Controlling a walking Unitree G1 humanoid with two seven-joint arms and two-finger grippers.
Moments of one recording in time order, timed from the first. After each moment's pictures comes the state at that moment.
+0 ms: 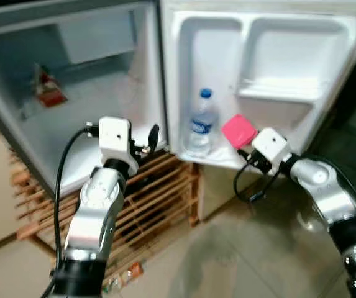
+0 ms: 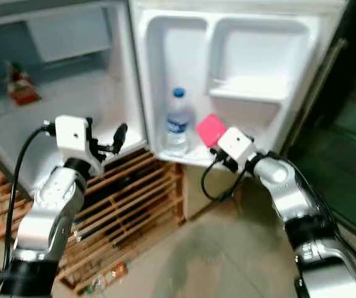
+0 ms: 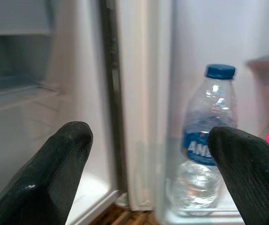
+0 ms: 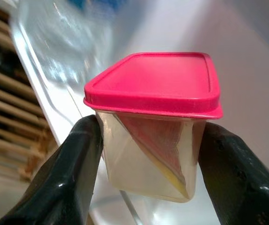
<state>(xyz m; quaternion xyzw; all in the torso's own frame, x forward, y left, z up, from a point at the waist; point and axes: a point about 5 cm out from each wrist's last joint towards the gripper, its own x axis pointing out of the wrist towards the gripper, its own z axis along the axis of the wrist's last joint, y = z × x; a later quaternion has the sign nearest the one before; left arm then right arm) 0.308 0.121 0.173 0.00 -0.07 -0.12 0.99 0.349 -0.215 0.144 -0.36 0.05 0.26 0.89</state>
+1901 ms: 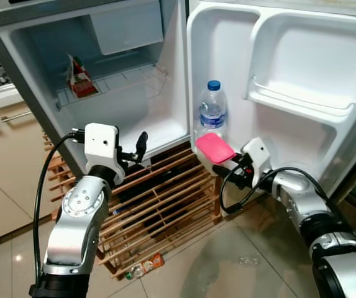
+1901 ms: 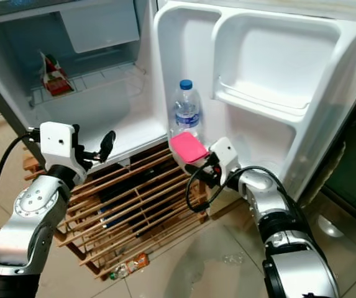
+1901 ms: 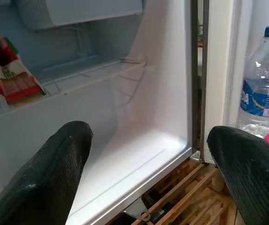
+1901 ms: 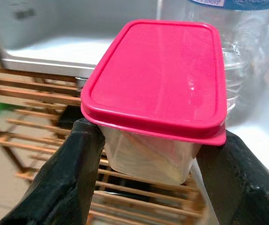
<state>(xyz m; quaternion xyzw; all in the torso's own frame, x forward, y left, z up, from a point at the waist) 0.292 0.153 0.172 0.02 -0.03 -0.09 0.99 0.349 -0.179 0.094 -0.09 0.12 0.32 0.94</state>
